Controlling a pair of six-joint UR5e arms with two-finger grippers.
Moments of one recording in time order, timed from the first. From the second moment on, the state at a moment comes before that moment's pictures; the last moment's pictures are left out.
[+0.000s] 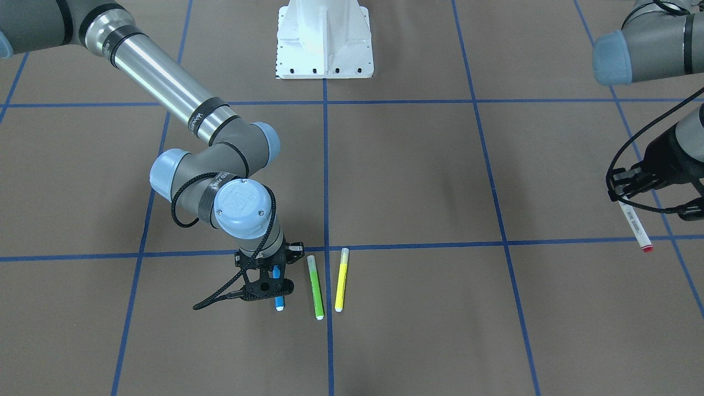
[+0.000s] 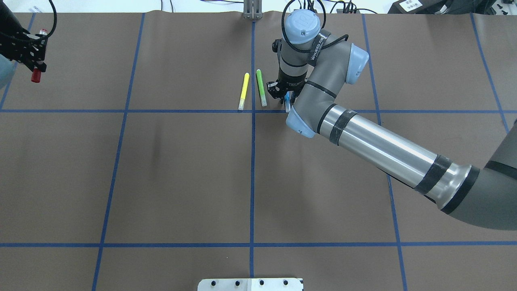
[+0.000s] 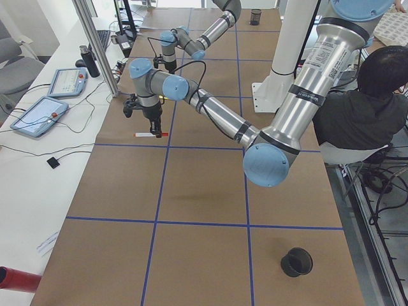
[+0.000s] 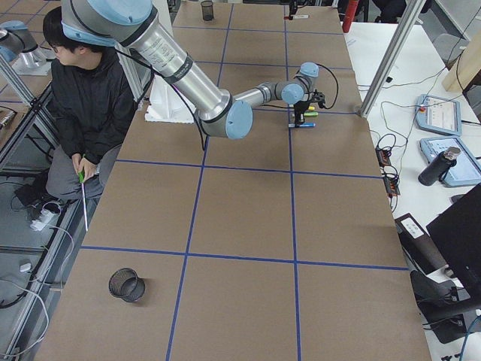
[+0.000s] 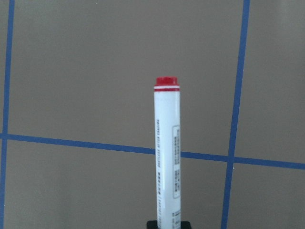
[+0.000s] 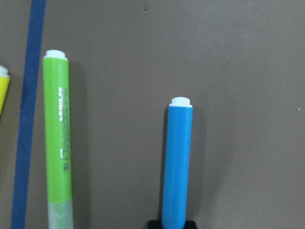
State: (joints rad) left arm -1.21 -2.01 -1.72 -1.26 -2.25 -0.53; right arm 0.75 -0.60 0.94 -1.28 2.06 0.87
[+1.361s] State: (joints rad) left arm -1.47 -1.75 -1.77 -1.26 -2.21 -0.05; right arm 0.89 -0.66 1.19 -1.60 2.08 0.80
